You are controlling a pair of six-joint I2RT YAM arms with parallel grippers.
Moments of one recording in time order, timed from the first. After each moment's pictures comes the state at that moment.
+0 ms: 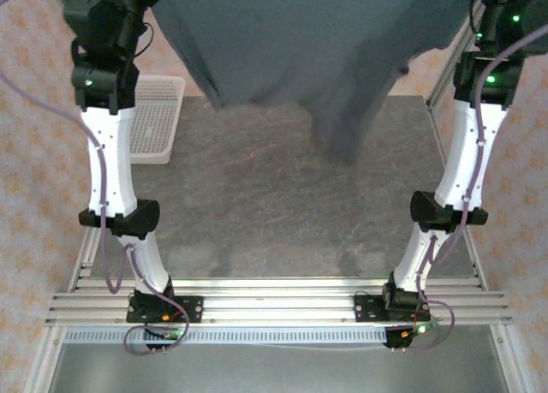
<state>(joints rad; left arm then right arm) -0.05 1.90 2.79 -0.58 -0.04 -0.72 -0.10 1.94 2.86 0.00 0.02 0.80</state>
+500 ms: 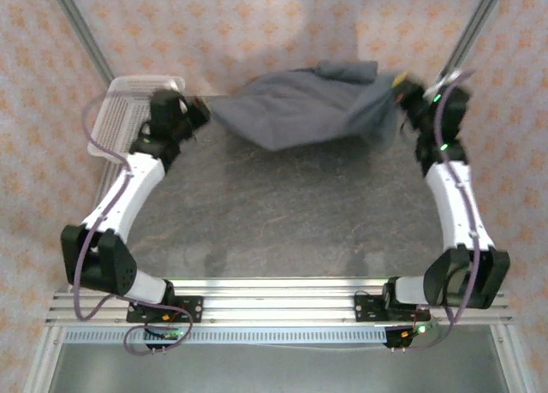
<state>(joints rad) -0.12 1.47 1.19 -0.23 0.08 -0.72 -0.10 1.35 1.12 -0.01 -0.33 0.90</state>
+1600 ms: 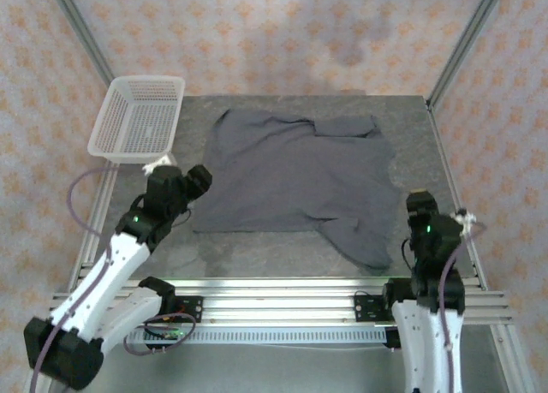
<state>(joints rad) -0.30 0.92 0.77 -0.40 -0.15 -0.83 -0.10 0.35 0.60 -0.61 0.10 1.09</state>
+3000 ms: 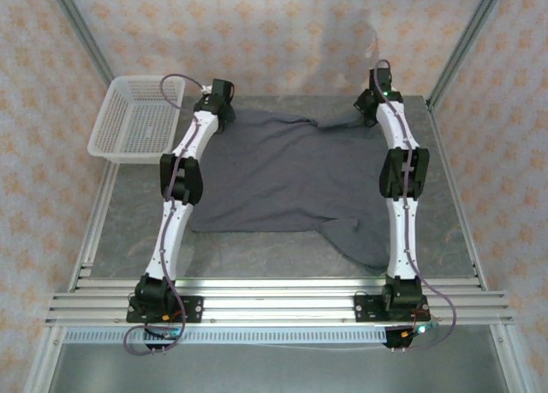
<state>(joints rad) -0.12 2.81 2.70 -0.75 -0.29 -0.50 0.00 2.65 2.57 -0.74 0.03 0.70</state>
